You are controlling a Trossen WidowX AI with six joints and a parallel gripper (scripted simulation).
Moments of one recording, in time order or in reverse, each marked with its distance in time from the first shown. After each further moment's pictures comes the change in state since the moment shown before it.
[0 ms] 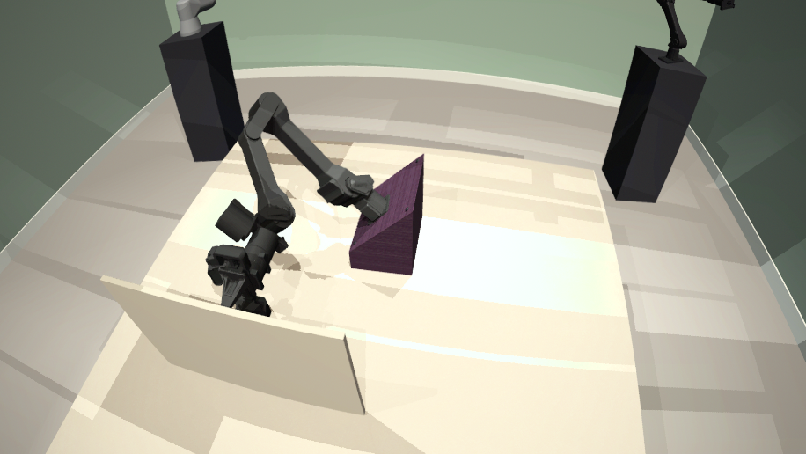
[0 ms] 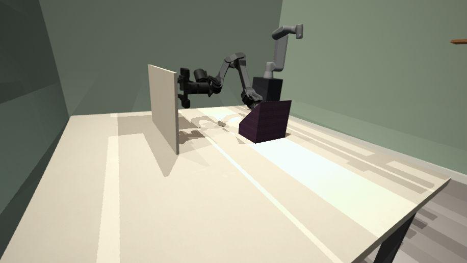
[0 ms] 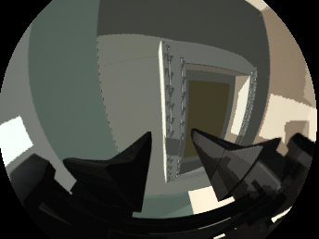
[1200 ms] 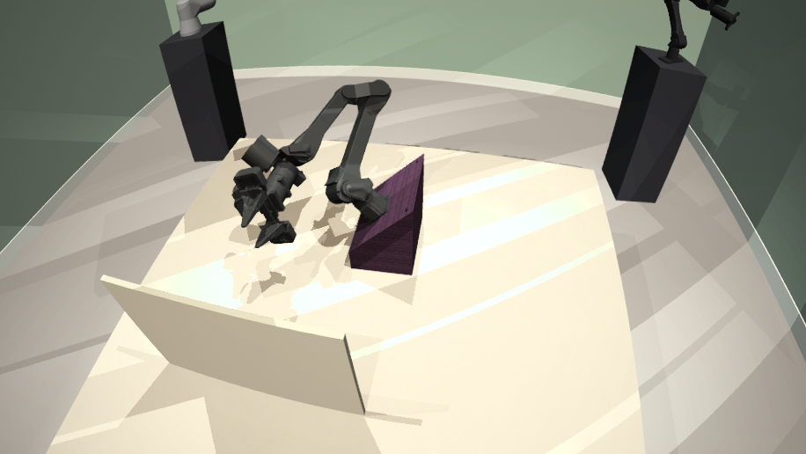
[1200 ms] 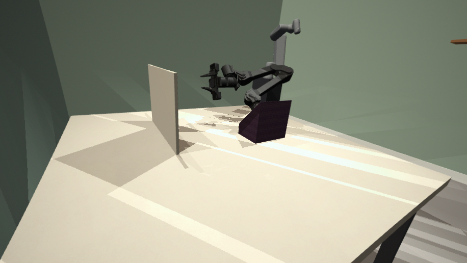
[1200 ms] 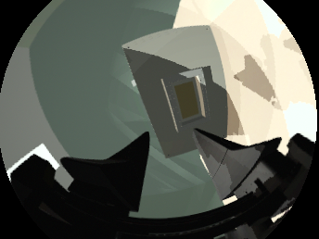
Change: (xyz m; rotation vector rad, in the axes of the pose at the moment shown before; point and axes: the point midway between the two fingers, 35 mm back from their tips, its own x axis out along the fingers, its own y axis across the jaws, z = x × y) arm -0.173 0.029 0.016 0.263 0.007 -0.001
